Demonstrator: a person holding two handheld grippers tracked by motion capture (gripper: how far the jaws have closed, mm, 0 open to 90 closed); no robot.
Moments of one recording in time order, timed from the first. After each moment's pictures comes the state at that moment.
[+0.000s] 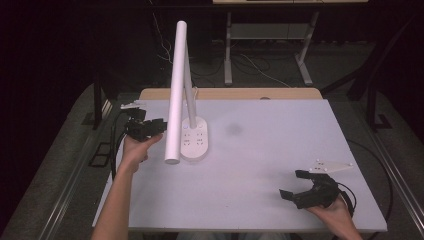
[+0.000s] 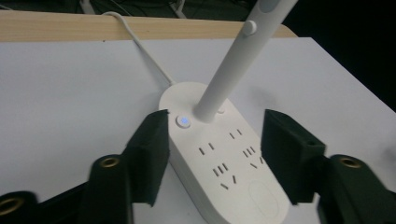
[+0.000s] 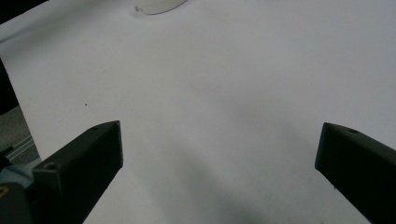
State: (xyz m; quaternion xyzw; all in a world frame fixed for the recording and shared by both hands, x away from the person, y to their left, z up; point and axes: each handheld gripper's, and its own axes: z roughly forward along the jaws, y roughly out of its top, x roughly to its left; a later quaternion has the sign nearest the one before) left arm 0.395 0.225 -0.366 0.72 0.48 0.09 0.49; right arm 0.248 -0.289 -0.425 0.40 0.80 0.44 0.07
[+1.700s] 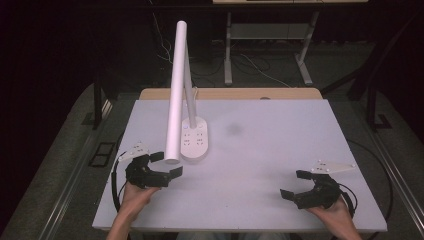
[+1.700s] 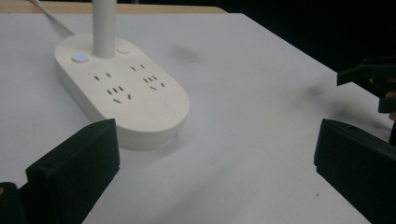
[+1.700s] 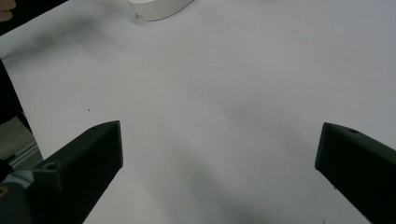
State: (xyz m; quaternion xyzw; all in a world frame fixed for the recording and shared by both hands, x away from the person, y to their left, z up) left arm 0.278 0.200 -0.398 0.75 0.39 0.08 0.53; right arm 0.245 -0.291 -0.424 0.40 0.79 0.45 0.07
